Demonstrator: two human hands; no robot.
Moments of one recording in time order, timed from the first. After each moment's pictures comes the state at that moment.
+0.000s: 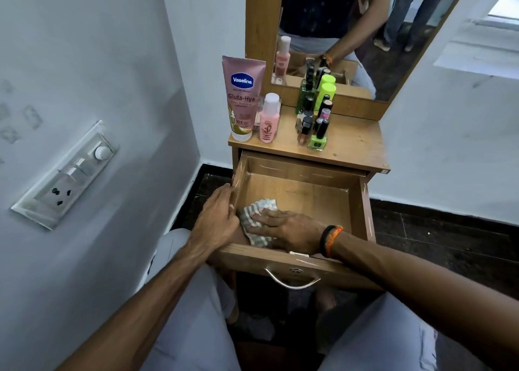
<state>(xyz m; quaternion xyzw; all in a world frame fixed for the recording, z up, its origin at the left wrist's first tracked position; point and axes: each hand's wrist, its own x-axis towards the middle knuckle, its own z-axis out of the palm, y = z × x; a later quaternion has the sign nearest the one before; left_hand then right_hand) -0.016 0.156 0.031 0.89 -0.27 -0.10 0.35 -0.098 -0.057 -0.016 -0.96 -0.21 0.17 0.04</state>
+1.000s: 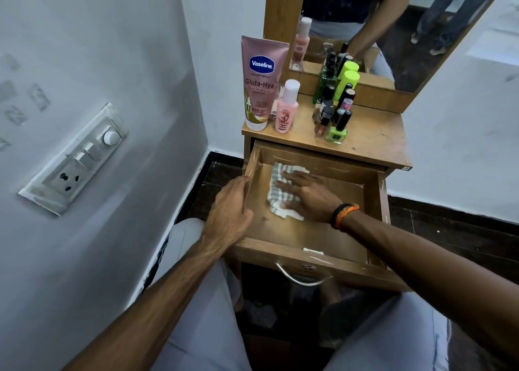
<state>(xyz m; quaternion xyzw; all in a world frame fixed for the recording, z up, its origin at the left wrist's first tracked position) -0.022 0.156 0.039 0.88 -0.27 -0.09 0.38 -0.061 -0.087 -0.011 -0.99 -0.04 0.09 0.07</state>
